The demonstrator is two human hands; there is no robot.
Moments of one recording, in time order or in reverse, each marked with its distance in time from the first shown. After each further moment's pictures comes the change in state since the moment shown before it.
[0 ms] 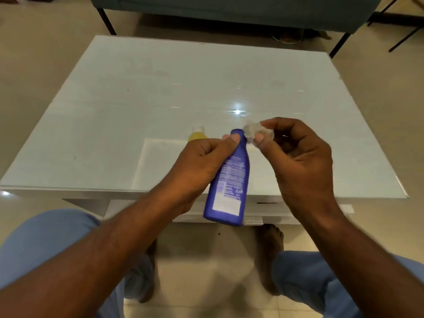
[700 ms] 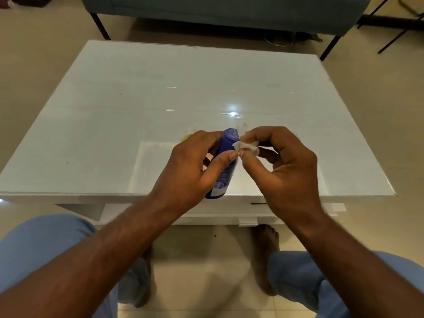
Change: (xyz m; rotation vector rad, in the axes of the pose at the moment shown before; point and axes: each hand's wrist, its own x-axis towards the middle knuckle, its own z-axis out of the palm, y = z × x) left_hand 0.003 -0.012 -0.007 0.641 0.094 0.537; right_hand -0.004 0.010 -0.005 -0.262 -0.005 -0.216
